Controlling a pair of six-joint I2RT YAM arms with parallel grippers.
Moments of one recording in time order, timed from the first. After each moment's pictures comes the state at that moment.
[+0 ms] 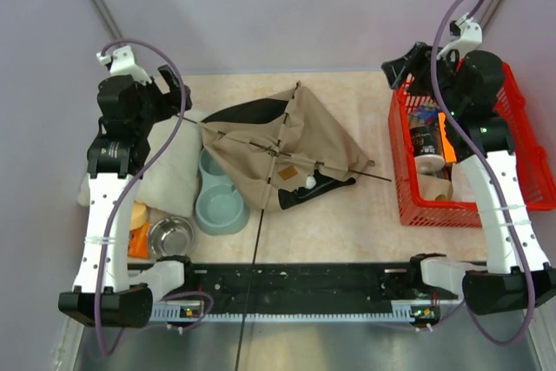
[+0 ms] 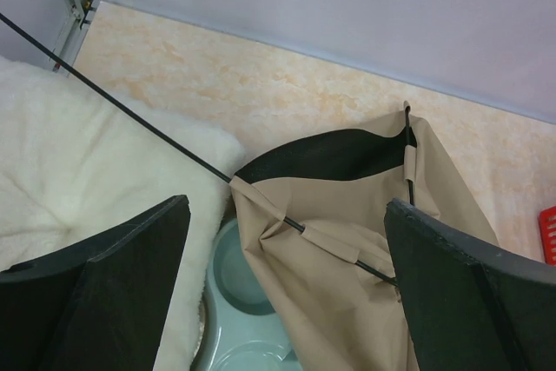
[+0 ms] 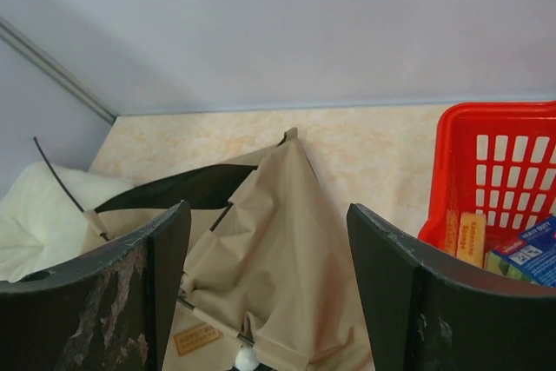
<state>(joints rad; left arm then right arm) -0.02 1.11 1.41 -0.55 -0.02 -0.32 0.12 1.18 1.46 -0.37 -0.20 0.33</state>
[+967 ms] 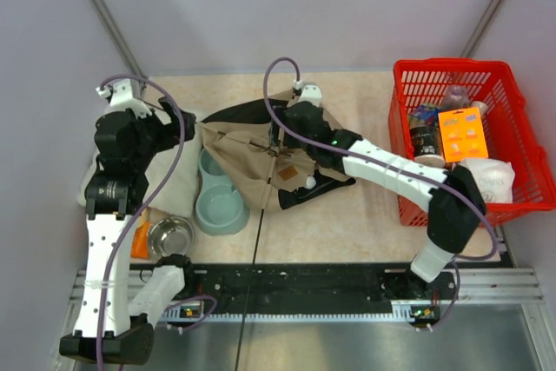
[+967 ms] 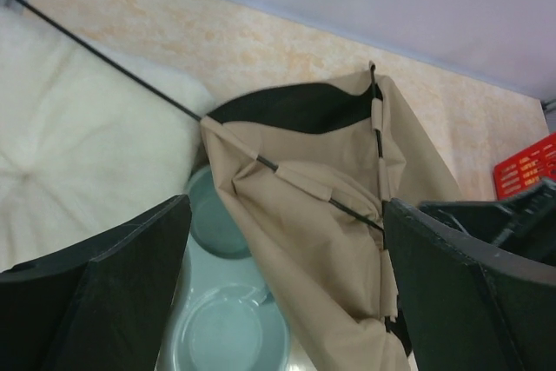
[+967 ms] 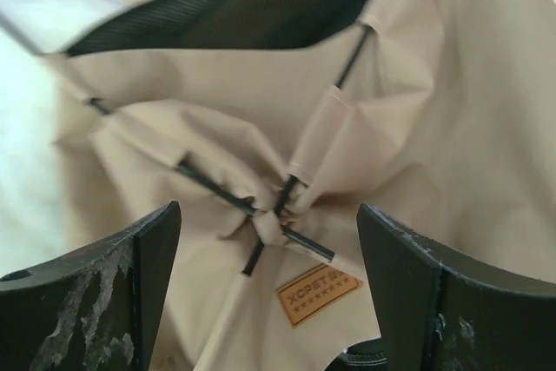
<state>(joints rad) -0.02 0.89 1.24 -0.58 0.07 -0.36 0.84 1.62 1.36 -0.20 0.32 0.54</state>
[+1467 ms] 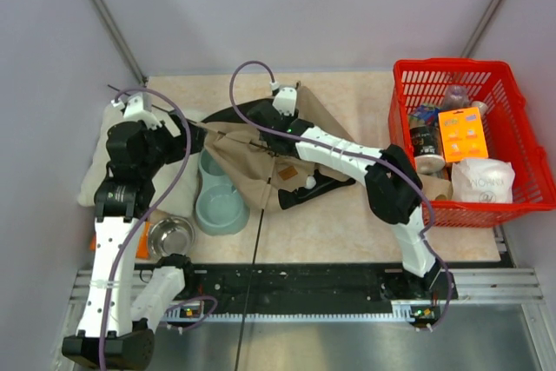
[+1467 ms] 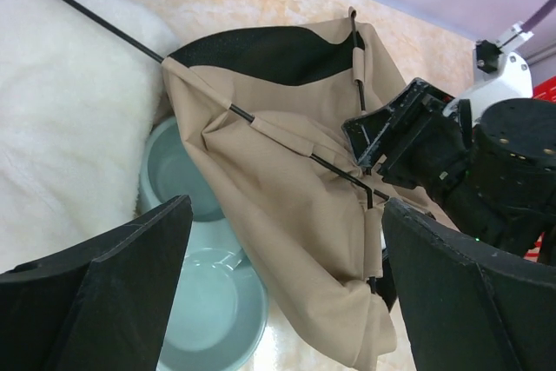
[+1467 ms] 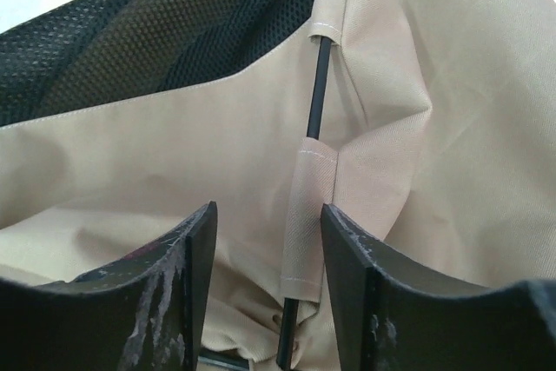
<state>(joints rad) -0.02 0.83 1.07 -0.57 0.18 -0.45 0.89 2.08 1.76 -0.43 0.66 0.71</state>
